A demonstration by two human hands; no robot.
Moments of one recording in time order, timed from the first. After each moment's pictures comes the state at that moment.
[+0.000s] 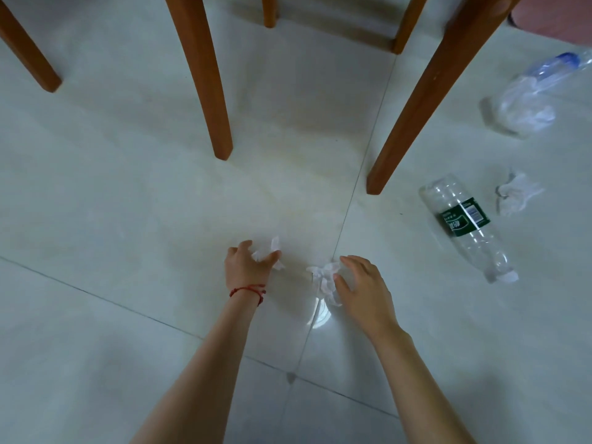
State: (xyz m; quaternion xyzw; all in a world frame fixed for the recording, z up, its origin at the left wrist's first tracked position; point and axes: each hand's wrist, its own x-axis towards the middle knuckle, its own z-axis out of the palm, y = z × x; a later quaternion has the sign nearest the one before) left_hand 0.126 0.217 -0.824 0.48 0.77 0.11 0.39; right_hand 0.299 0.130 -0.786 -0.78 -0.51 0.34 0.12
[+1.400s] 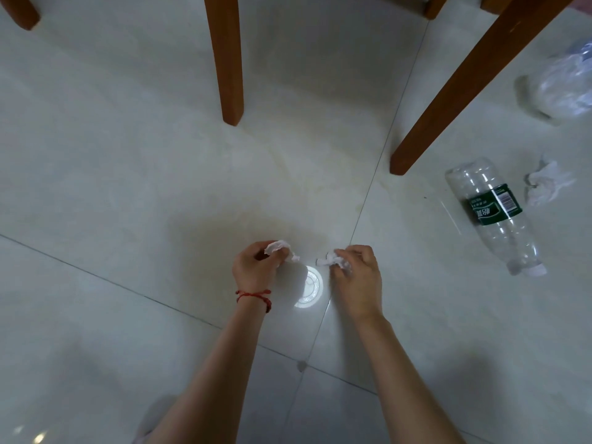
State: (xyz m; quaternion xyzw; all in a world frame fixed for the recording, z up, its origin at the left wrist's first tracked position) left_hand 0.111 0.186 -0.849 0.34 0.71 0.32 0.53; right_hand 0.259 0.131 -0.850 -0.81 -0.44 0.31 0.23
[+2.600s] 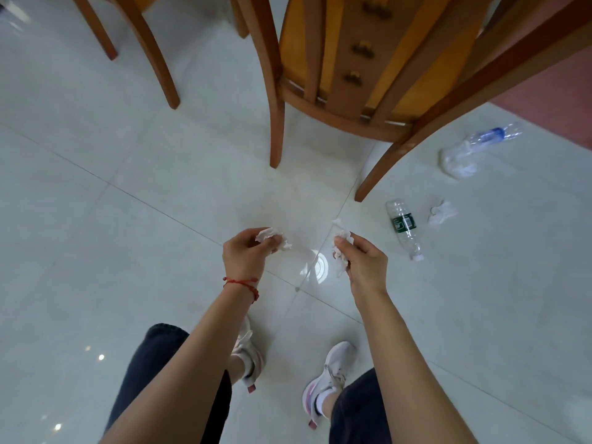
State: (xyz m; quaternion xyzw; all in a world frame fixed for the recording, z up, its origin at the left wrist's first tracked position) left_hand 0.082 0.141 -0.377 0.30 0.71 0.36 0.52; right_hand 0.247 0.114 -0.379 -0.70 -0.09 0.55 0.44
